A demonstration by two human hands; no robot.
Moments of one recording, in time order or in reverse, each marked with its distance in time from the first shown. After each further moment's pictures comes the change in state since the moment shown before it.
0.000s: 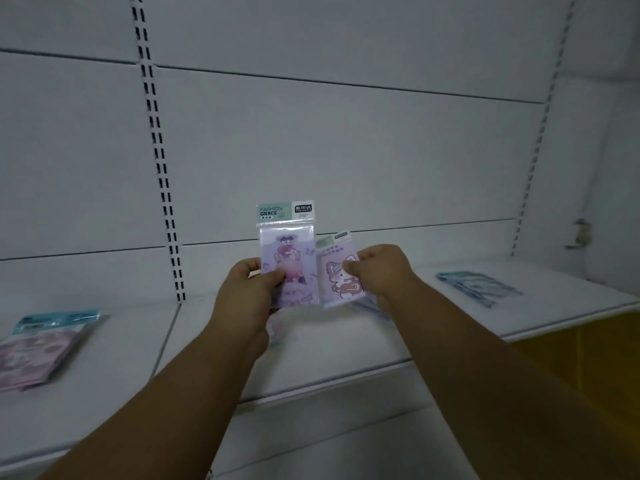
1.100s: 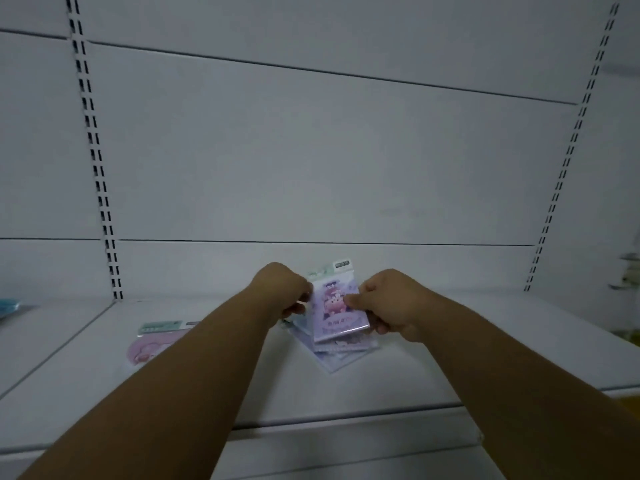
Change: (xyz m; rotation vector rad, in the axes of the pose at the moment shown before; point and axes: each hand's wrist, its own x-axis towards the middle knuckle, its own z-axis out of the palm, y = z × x) left_hand 0.078 -0.047 0.152 0.703 0.041 -0.195; right_hand 0.063 0.046 -0.108 -0.221 -0.481 0.023
